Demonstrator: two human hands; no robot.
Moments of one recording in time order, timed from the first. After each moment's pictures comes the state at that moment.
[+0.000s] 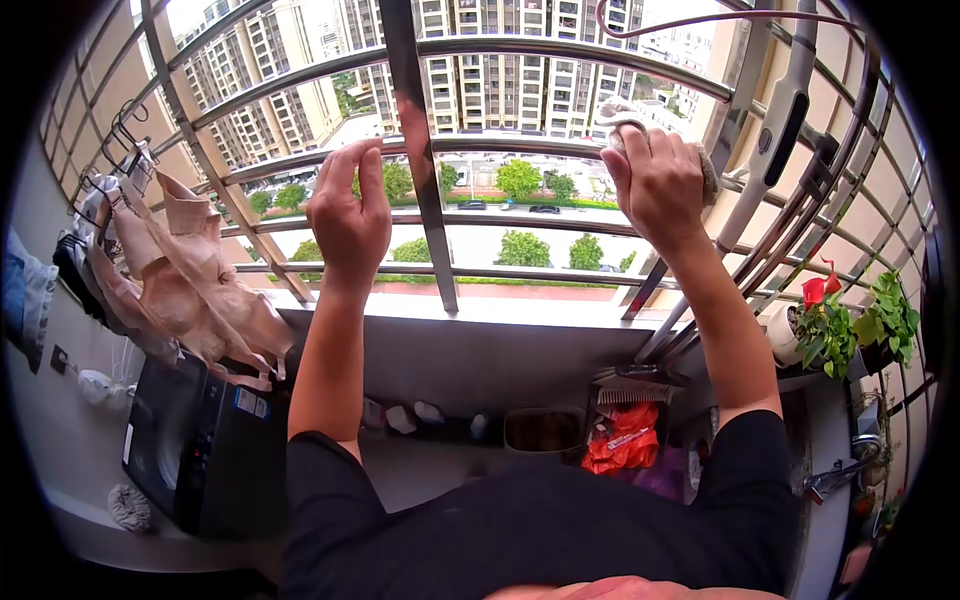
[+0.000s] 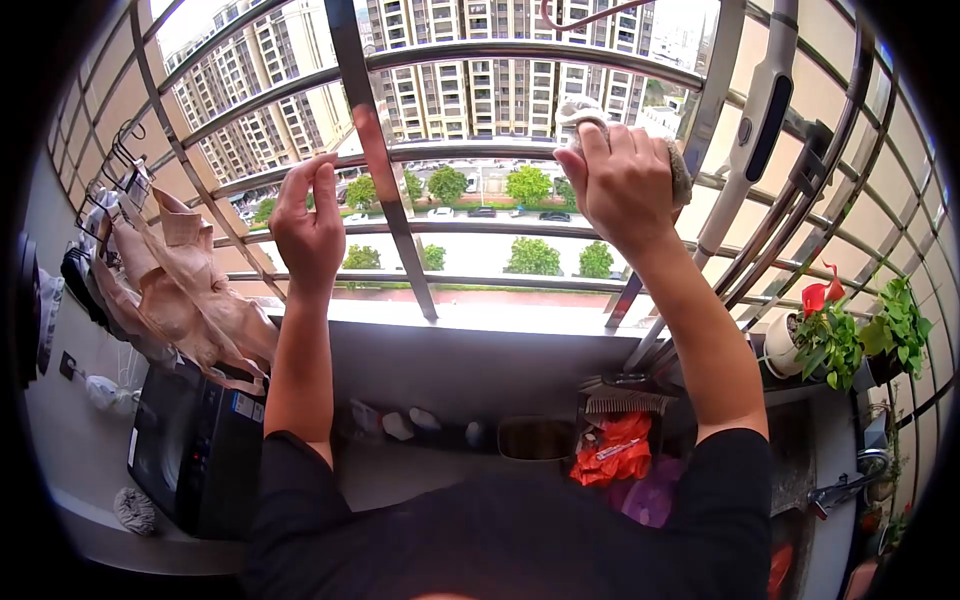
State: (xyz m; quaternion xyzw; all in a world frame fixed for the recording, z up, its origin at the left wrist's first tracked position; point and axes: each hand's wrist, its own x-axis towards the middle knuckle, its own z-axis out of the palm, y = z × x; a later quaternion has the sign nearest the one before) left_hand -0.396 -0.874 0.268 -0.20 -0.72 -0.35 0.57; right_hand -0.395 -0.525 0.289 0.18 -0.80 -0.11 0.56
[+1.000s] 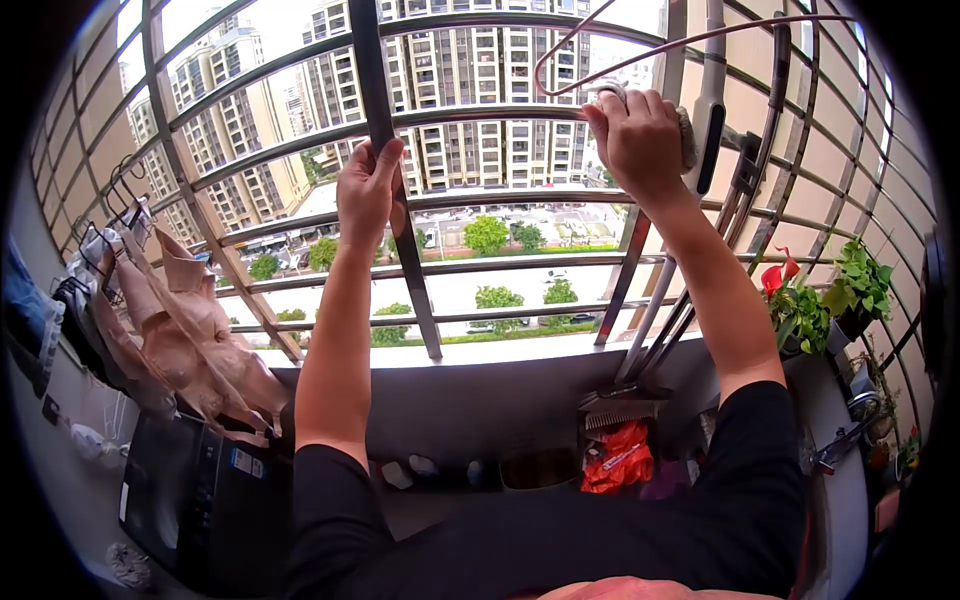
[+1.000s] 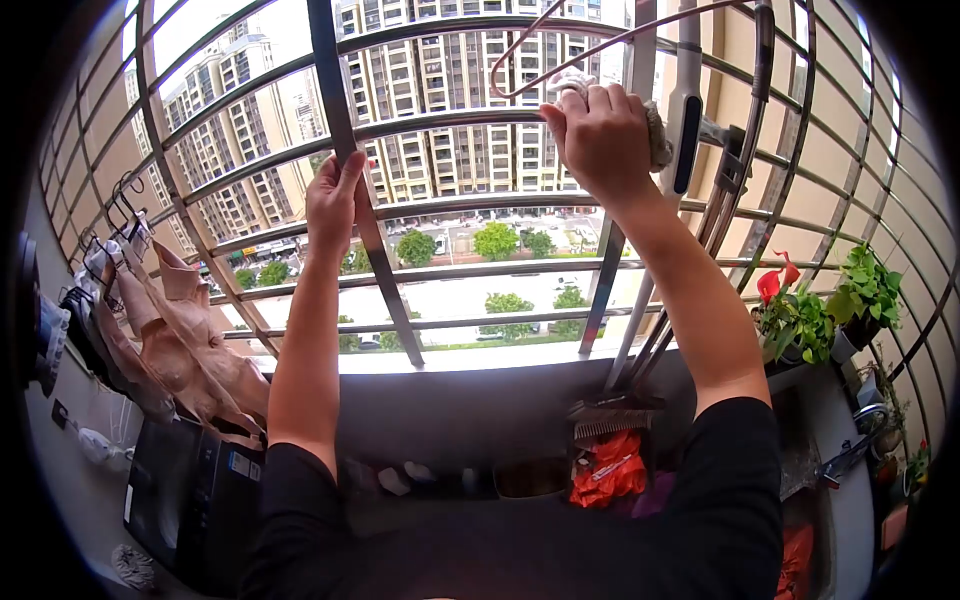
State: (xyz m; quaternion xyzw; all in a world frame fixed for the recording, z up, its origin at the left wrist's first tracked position) left_hand -0.472 -0.845 0.316 -0.28 -0.59 -0.70 0.28; right_hand -0.392 -0.505 0.383 0.12 -0.69 -0.21 0.68
